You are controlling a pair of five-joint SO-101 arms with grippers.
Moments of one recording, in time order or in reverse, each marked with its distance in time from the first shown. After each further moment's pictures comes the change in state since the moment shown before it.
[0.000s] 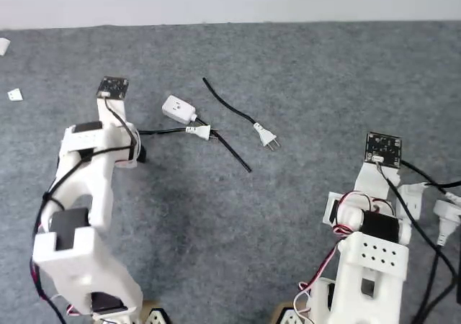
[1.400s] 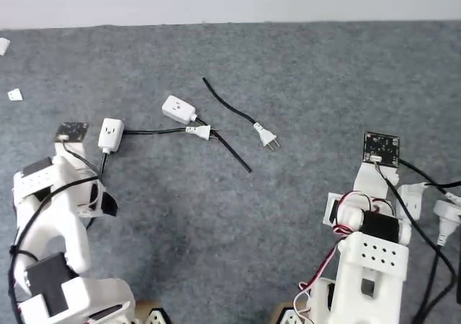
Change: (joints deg) left arm -15.9 -22.8 24.9 10.1 -14.7; right arm 0.0 0.0 0.0 0.0 1.7
